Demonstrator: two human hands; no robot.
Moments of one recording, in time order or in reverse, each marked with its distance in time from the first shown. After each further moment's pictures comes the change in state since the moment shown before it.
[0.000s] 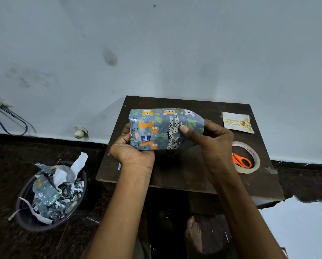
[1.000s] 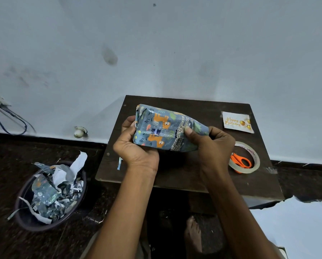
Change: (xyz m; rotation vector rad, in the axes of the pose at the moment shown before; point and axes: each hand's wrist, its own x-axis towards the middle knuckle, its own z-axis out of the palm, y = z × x) left_hand -0.013 -0.010 0.008 0.010 -0.129 0.171; right_hand -0.002 0.009 0.006 -0.076 0.264 0.086
